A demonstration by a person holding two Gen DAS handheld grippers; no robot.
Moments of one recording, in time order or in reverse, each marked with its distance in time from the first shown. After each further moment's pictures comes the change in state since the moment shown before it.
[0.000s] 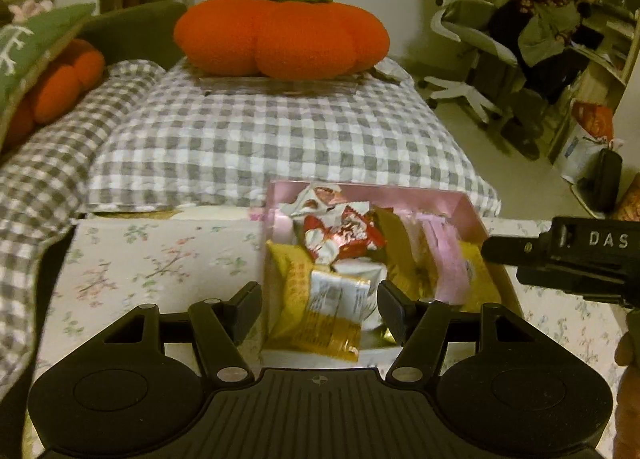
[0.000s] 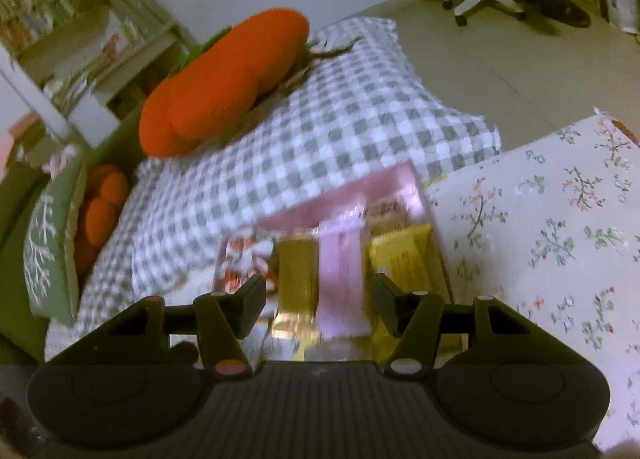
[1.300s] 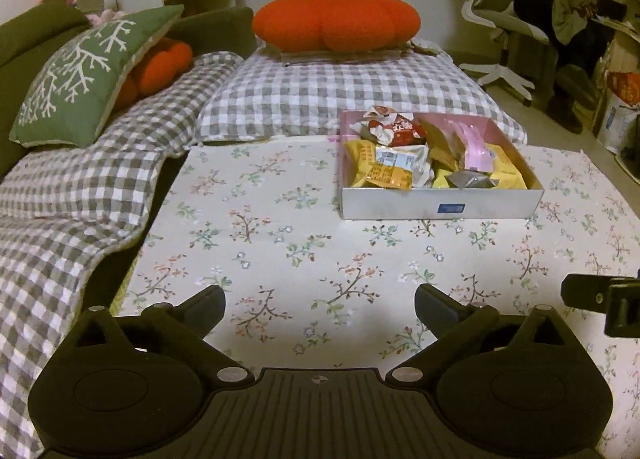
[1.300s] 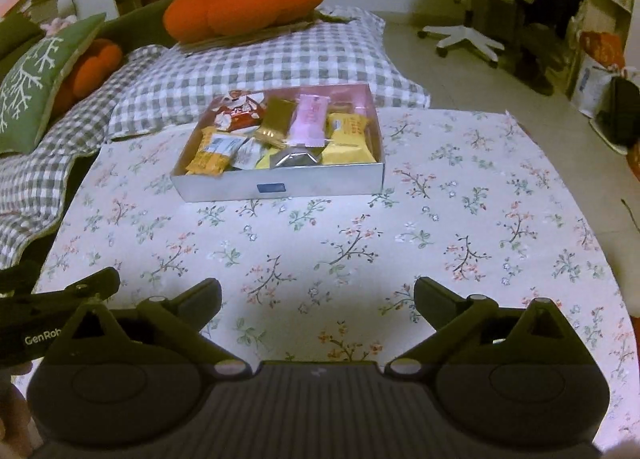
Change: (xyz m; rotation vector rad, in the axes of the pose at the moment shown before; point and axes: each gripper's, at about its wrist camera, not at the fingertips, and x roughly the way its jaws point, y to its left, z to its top) left arm -0.099 -0.001 -0.128 0.036 -0.018 0.206; right arm -0.090 0.029 -0.142 -0.289 0.003 -0.279
